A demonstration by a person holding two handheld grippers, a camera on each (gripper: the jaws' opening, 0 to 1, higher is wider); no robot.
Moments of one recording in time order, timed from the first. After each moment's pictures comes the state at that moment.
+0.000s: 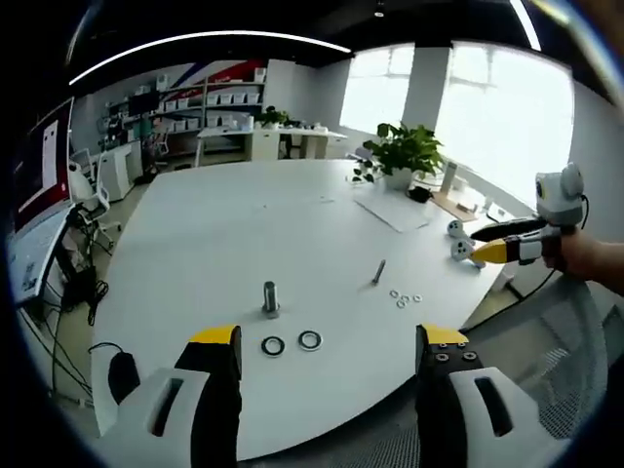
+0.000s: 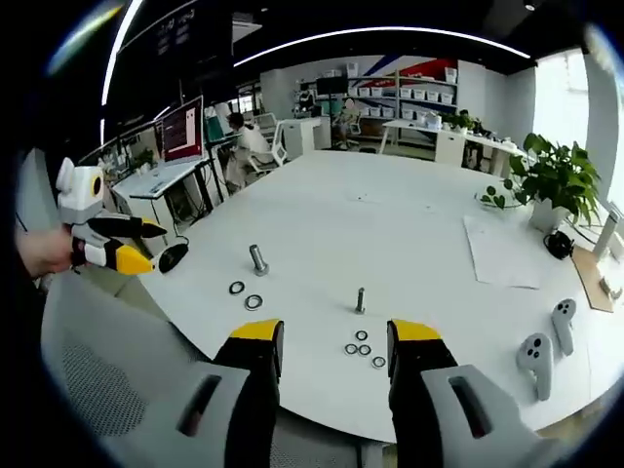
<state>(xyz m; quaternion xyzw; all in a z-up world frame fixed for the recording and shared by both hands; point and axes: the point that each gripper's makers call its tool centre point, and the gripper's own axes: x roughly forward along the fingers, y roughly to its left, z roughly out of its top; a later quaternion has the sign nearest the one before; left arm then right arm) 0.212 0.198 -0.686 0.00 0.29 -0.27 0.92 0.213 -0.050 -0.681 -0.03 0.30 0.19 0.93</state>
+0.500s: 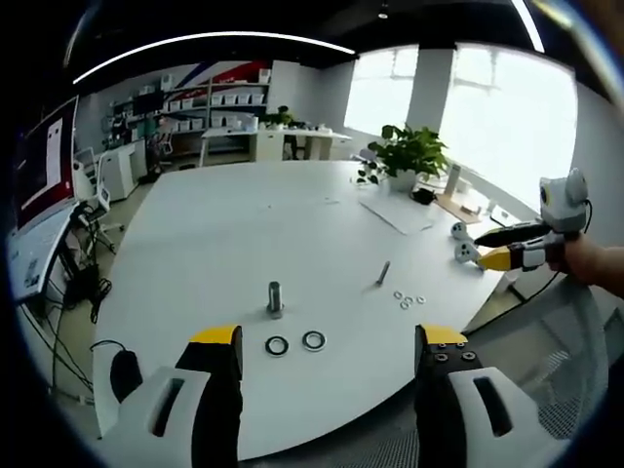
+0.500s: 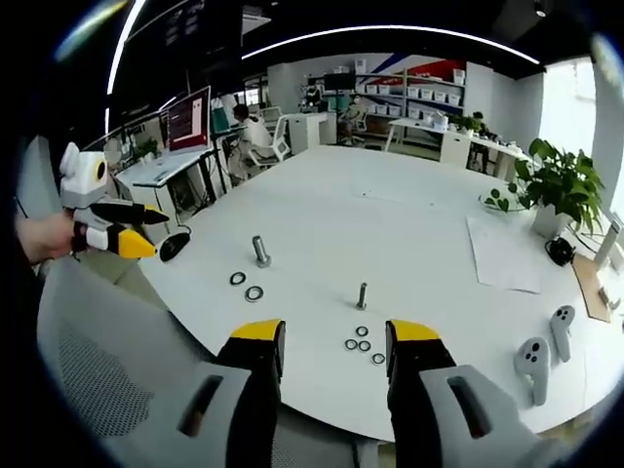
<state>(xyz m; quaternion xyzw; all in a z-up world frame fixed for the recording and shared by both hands) 0.215 0.202 -0.686 -0.01 0.29 -0.26 0.92 0.210 -0.045 -0.688 -0.05 0.30 0.20 0.93</state>
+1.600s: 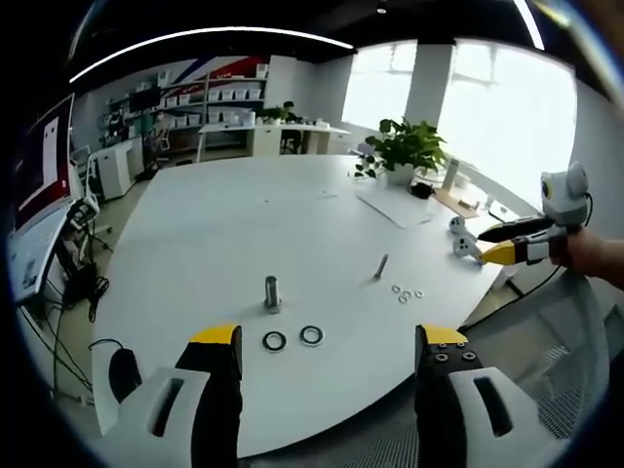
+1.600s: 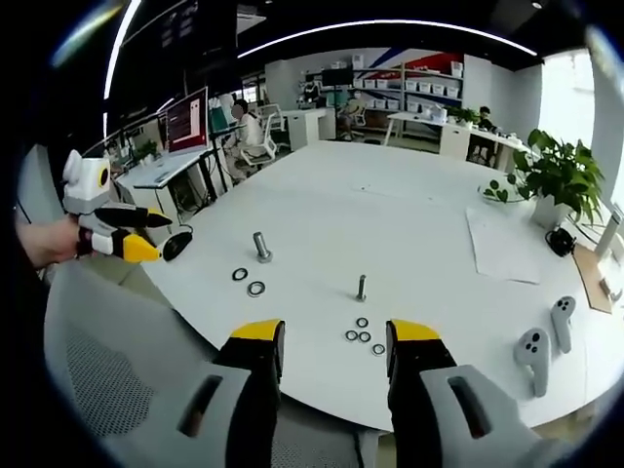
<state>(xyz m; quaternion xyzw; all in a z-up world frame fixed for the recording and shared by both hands) 0.212 0.200 -0.690 0.00 0.30 -0.27 0.92 0.200 -0.054 -0.689 -0.05 0.33 0.20 0.92</state>
